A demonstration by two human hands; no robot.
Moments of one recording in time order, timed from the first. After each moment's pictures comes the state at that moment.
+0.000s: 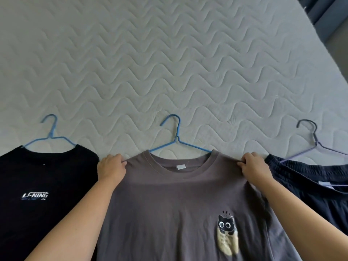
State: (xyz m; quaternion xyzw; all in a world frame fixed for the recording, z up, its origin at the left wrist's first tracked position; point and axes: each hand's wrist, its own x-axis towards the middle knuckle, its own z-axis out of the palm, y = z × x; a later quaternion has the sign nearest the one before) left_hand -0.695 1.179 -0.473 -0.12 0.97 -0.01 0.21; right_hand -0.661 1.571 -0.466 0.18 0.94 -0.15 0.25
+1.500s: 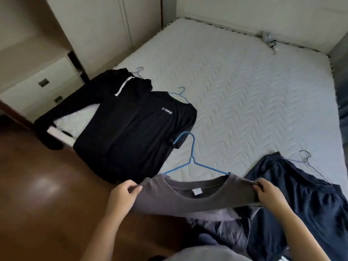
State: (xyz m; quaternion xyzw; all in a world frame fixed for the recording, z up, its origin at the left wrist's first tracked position) left_hand -0.057 1.132 -0.163 -0.39 0.83 0.39 0.03; right_hand -0.253 1.475 -0.153 -0.05 0.96 -0.18 0.21
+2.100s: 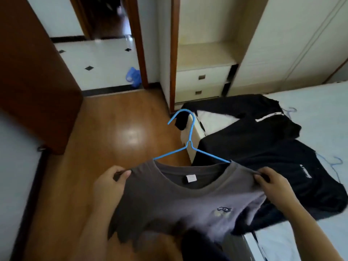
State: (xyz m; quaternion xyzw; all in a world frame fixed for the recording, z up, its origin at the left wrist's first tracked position) left_hand 0.285 0.939 -0.122 -0.71 0.59 0.30 -0.25; right_hand -0.092 1.033 -0.097 -0.44 0.84 -0.21 0.25
